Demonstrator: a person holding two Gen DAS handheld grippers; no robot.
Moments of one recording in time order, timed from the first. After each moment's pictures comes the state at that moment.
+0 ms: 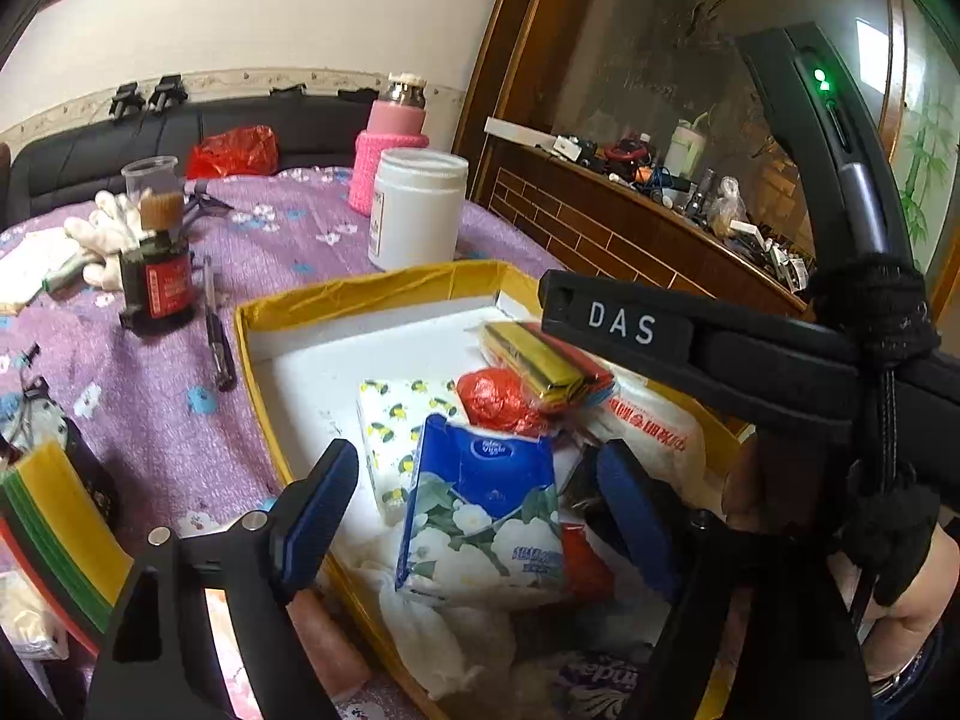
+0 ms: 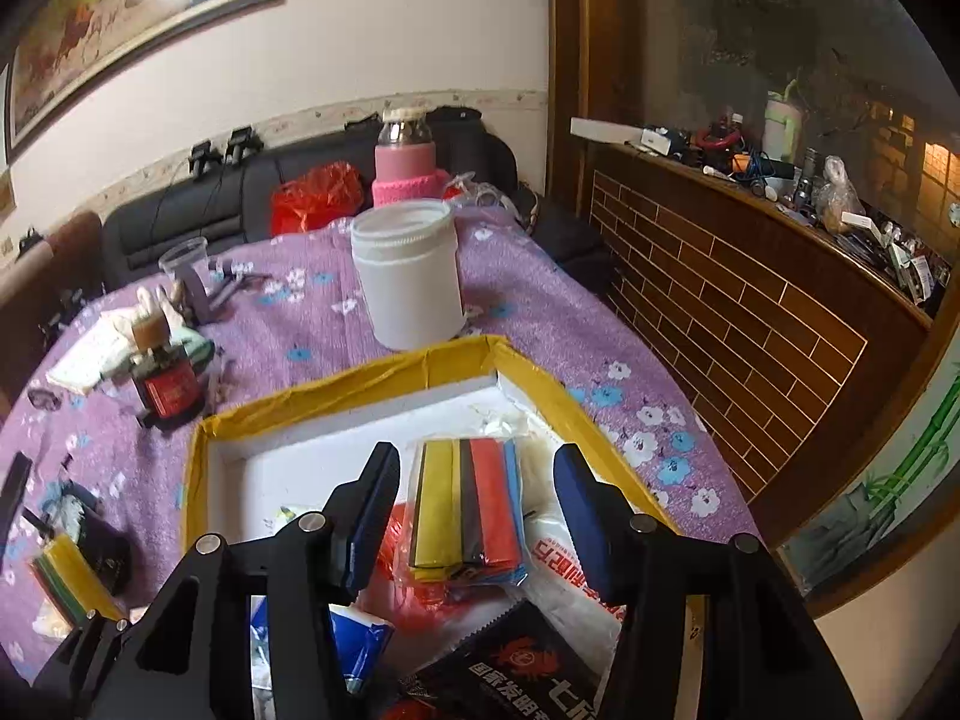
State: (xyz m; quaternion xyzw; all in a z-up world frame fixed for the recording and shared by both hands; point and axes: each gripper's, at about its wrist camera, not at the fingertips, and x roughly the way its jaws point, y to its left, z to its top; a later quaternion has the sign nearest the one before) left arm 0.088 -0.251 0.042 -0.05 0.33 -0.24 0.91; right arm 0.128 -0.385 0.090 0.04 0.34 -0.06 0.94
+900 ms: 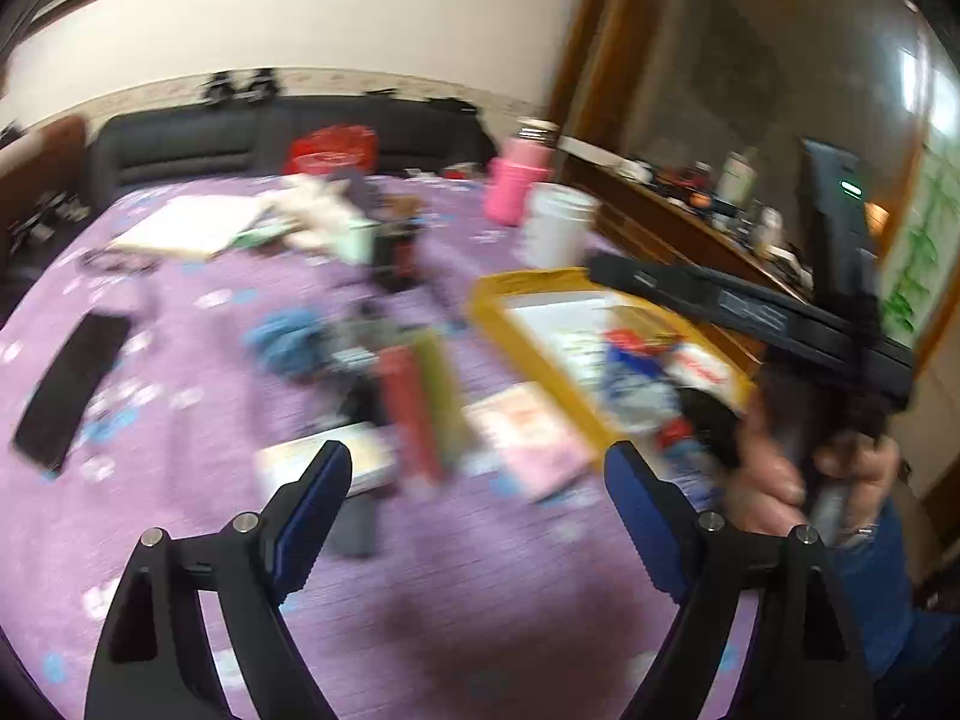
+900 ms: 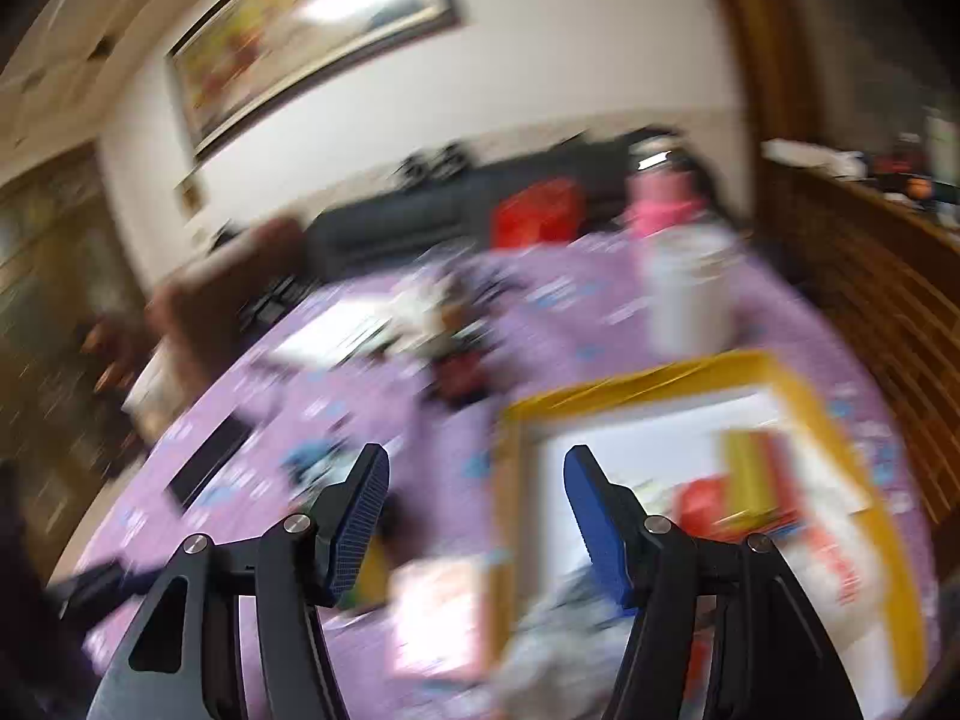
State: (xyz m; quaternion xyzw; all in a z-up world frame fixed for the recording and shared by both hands) left arm -0.010 -0.075 0.074 -0.08 0.34 -0.16 0.92; right arm 0.080 -0.294 0.114 0.07 0.32 0.22 0.92
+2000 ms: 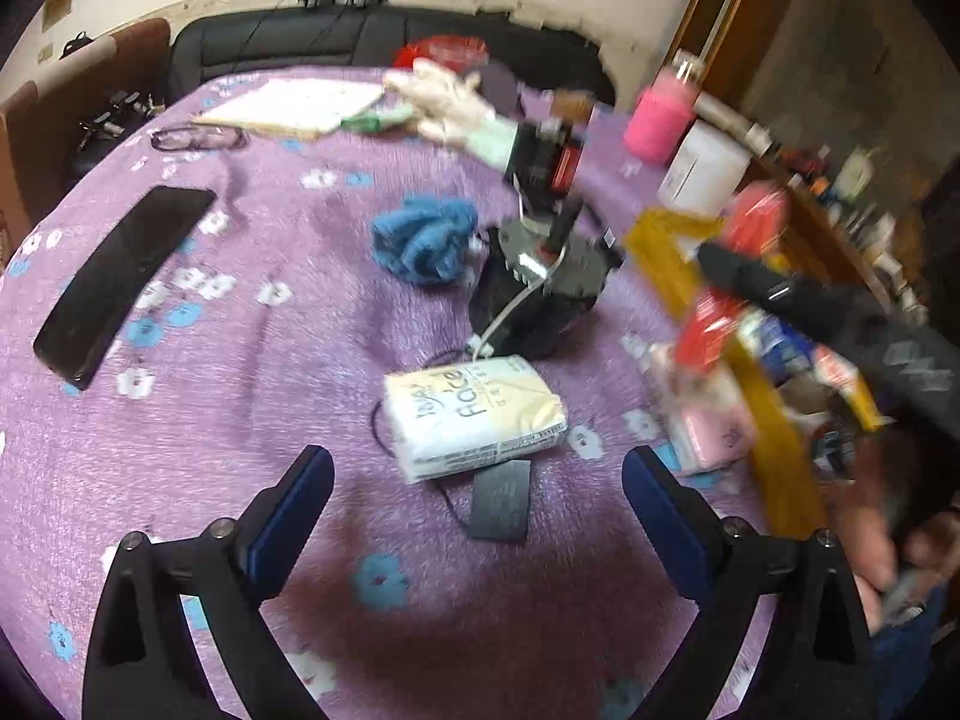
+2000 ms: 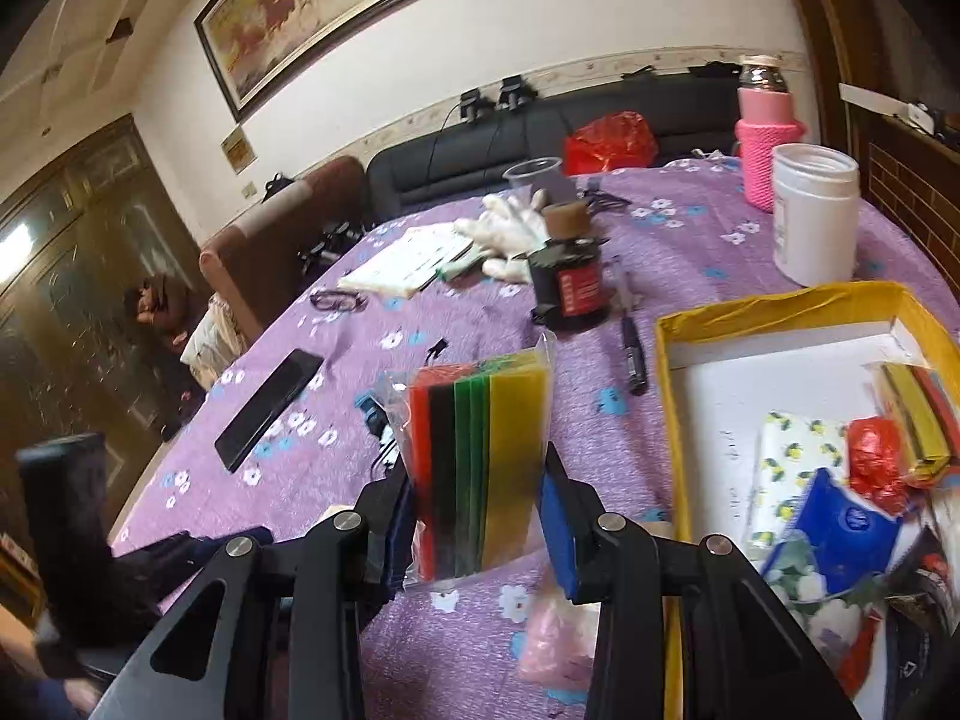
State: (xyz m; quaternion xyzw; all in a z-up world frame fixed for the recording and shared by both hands) left arm 0.042 -0.057 0.022 -0.10 0.46 -0.05 0.88; right arm 0.097 -0.244 0.078 0.09 0.36 0.27 0.89
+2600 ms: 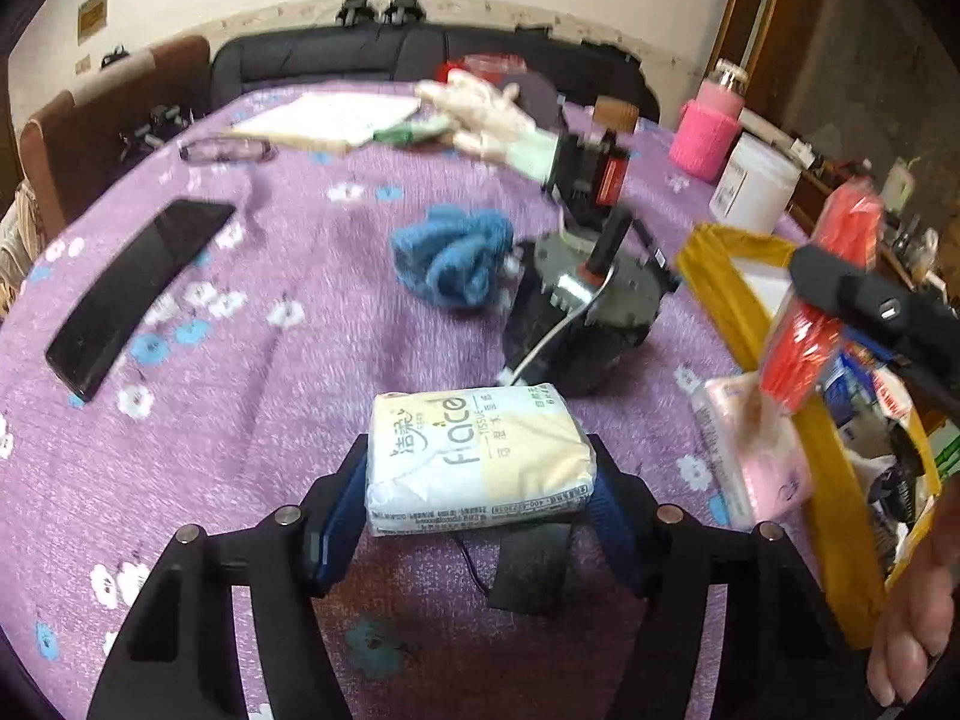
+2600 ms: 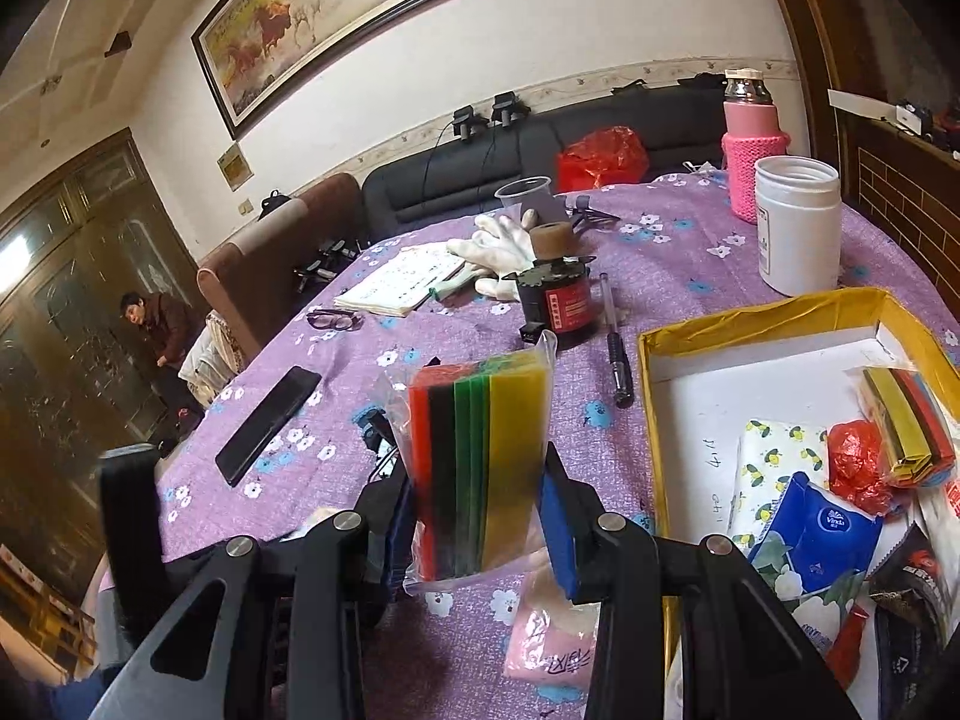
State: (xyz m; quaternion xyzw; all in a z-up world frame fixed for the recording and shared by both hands) left arm 0.051 -0.060 0.015 -0.08 0.41 0.00 0.91; right arm 0.093 -0.251 0.083 0.10 0.35 0.27 0.89
